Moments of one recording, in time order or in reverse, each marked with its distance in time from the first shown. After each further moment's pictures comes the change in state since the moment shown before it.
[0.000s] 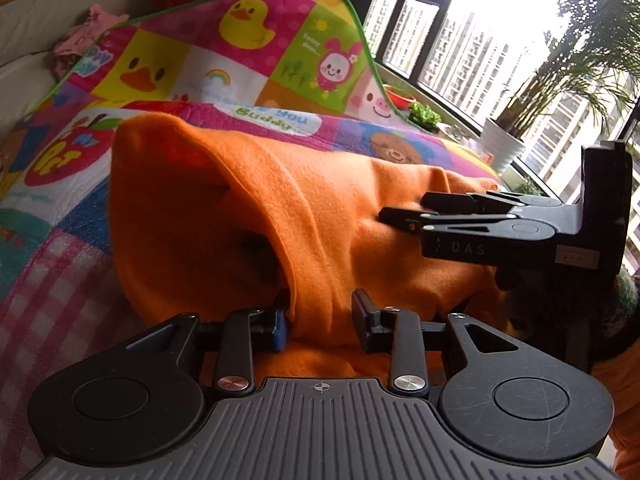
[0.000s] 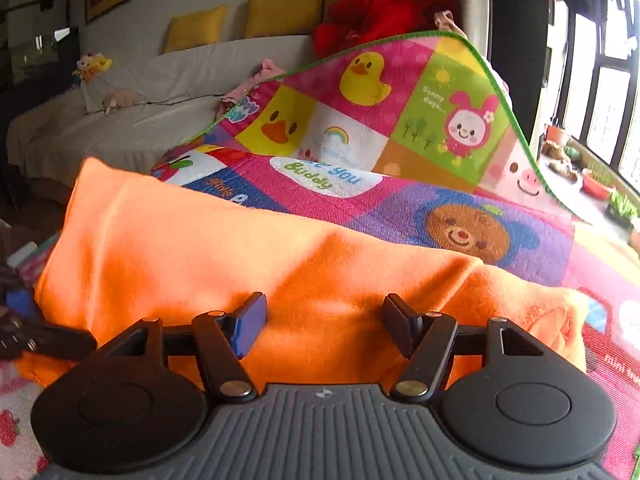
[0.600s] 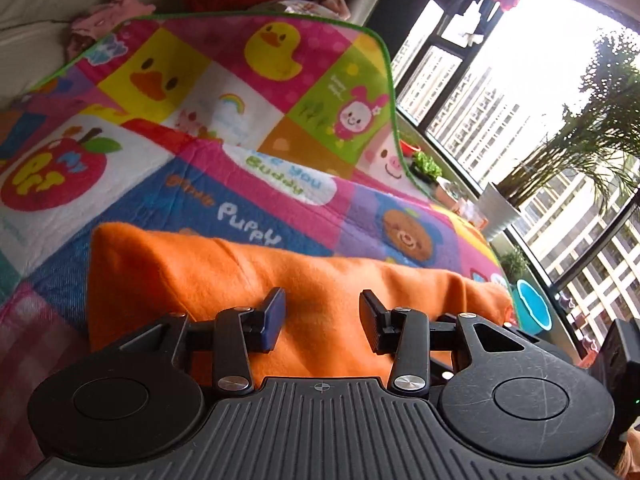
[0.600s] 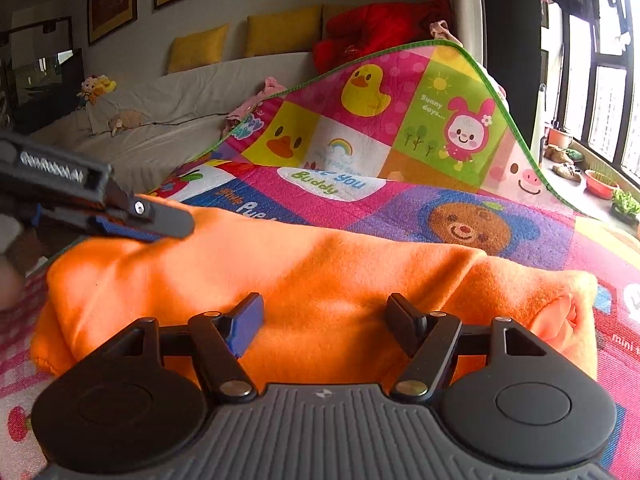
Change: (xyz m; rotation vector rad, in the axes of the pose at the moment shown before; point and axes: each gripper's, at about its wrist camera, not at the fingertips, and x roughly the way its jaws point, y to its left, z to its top) left arm 0.046 0.034 0.053 -0.209 -0.054 -0.064; right arm -0.013 -0.008 -0.016 0.083 -0.054 0.077
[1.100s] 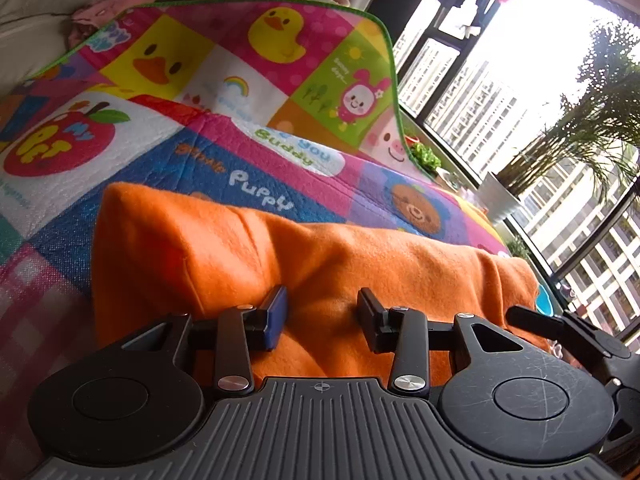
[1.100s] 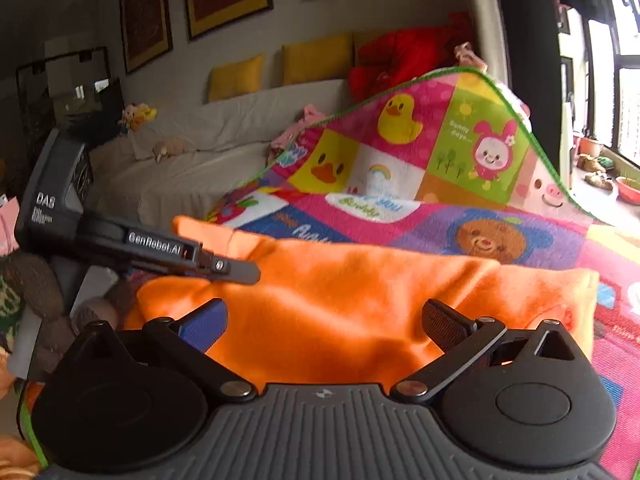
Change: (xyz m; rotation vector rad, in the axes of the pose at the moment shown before) left arm -0.004 0.009 -0.023 0.035 -0.007 -0.008; right arm -0.065 0.003 -0.002 0.004 -0.107 0.047
